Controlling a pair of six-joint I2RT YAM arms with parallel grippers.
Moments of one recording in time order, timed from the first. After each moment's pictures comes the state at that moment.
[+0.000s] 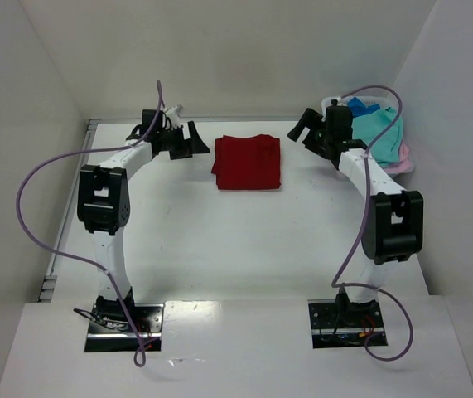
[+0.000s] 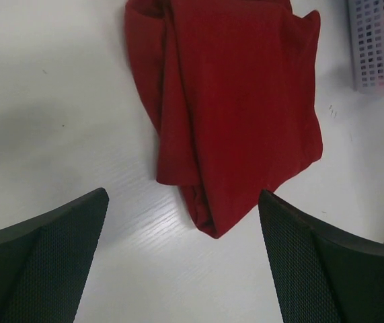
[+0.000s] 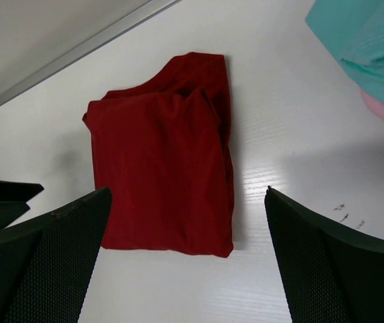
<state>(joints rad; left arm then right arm) -0.09 2.11 1.64 -0.21 0.62 -0.35 0.10 1.71 1.34 -0.16 -0.11 0.59</state>
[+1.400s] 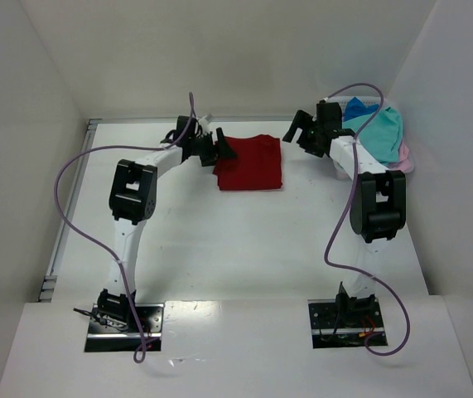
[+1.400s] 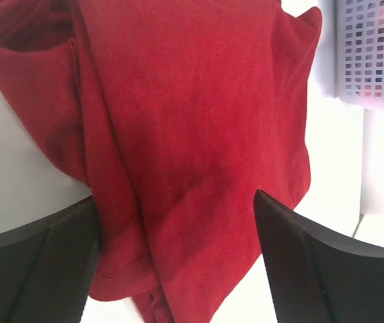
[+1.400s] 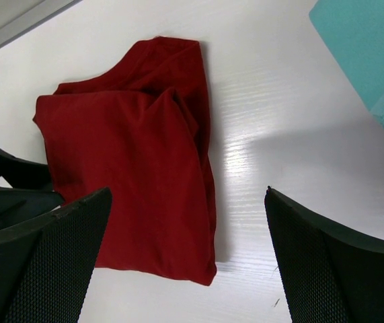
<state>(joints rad) -0.24 2.43 1.89 -0.14 0.66 -0.54 0.10 1.97 1.57 -0.30 -0.14 0.52</state>
